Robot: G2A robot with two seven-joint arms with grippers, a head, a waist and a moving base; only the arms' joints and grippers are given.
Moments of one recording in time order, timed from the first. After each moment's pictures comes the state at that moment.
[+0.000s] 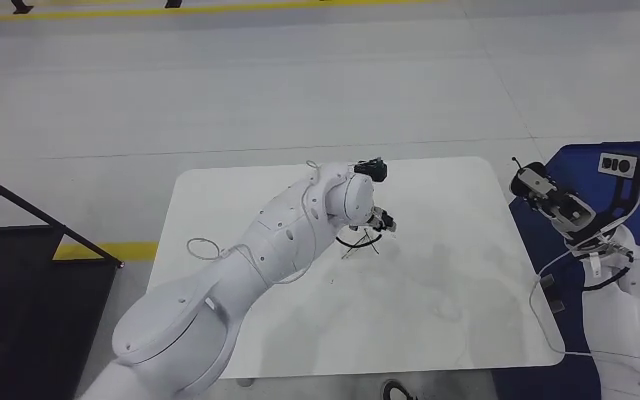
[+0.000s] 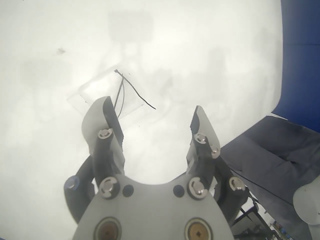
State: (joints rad) left arm 0.24 -1.70 -0.36 -0.79 0.38 0.35 -0.99; right arm -1.23 -1.03 1.87 -1.49 0.63 -0.63 1.17
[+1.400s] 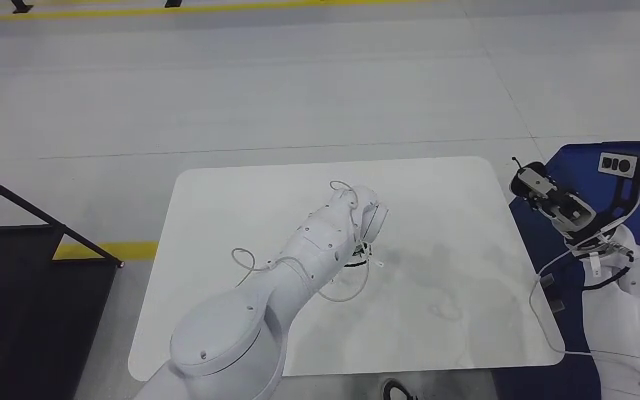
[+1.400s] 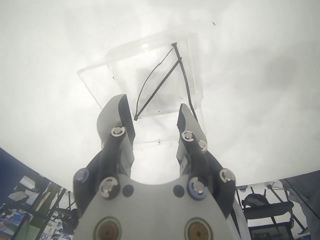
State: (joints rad) left arm 0.24 -1.96 -0.28 -0.31 0.59 0.24 -1.16; right arm -1.23 -1.03 1.87 -1.49 0.63 -0.63 1.17
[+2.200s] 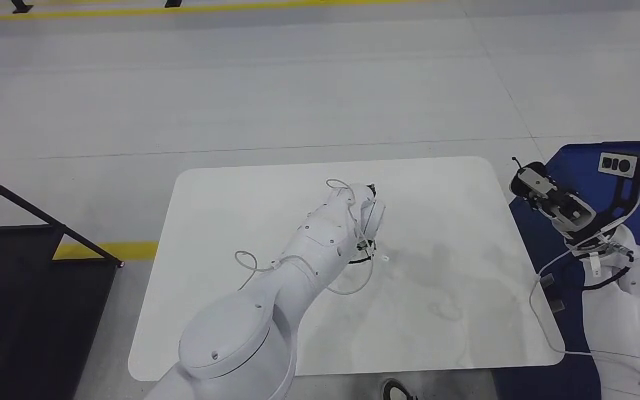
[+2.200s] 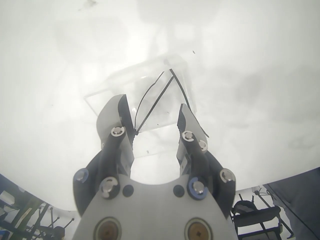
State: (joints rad) left arm 0.23 -2.00 -0.34 -0.20 0.56 0.21 -1.04; right arm -1.23 -1.03 1.87 -1.49 0.63 -0.63 1.17
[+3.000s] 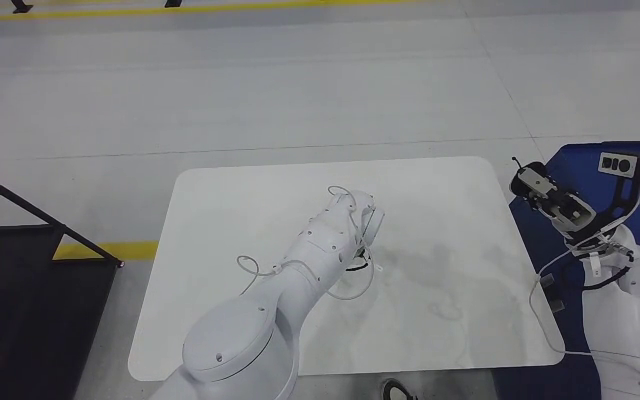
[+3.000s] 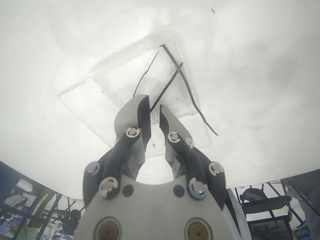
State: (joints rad) left arm 0.25 -2.01 -0.35 -0.18 0.62 0.16 -1.11; right arm -1.23 -1.03 1.87 -1.49 0.63 -0.63 1.17
